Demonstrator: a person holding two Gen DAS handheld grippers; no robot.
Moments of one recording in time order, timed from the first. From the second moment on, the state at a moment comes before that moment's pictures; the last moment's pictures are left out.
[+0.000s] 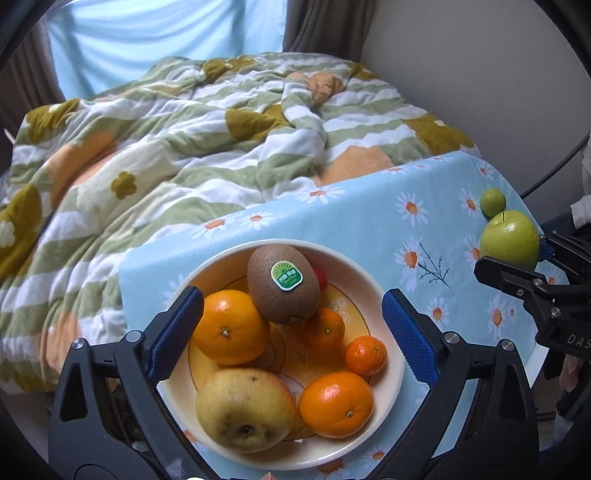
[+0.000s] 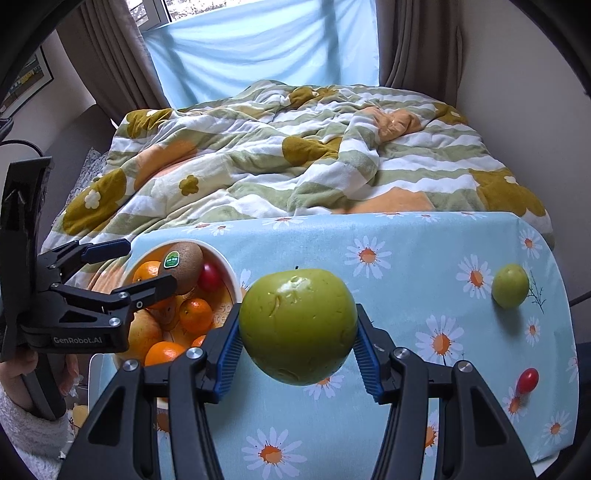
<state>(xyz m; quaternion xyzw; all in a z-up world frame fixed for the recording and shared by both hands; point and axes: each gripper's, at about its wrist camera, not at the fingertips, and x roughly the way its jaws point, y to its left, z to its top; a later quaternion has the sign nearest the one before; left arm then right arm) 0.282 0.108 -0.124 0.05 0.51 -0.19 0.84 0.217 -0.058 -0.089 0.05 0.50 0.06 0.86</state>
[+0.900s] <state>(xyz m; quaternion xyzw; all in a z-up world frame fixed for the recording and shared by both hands) 0.204 0.169 -0.128 -0.04 0.53 -0.01 0.85 0.253 0.011 -0.128 -0.05 0.53 0.25 0.81</state>
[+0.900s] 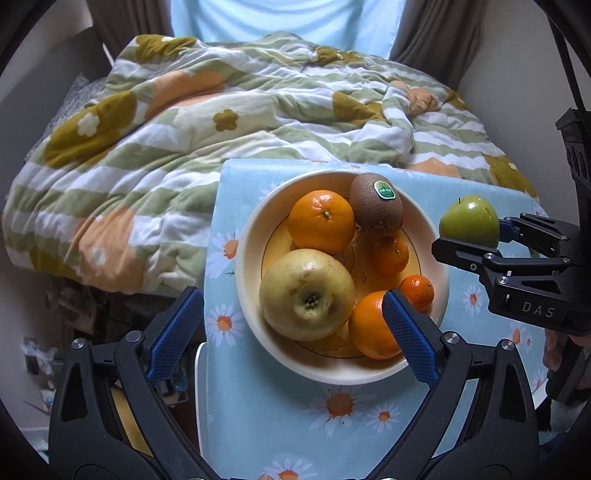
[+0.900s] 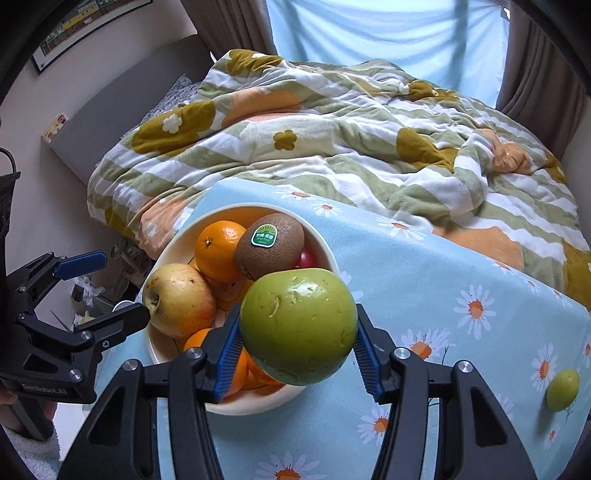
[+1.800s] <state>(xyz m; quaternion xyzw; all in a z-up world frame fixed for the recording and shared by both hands) 0.177 0.167 -0.126 -0.03 0.52 -0.01 0.86 0.238 0.009 -0.121 -0.04 0.49 0.24 0.84</state>
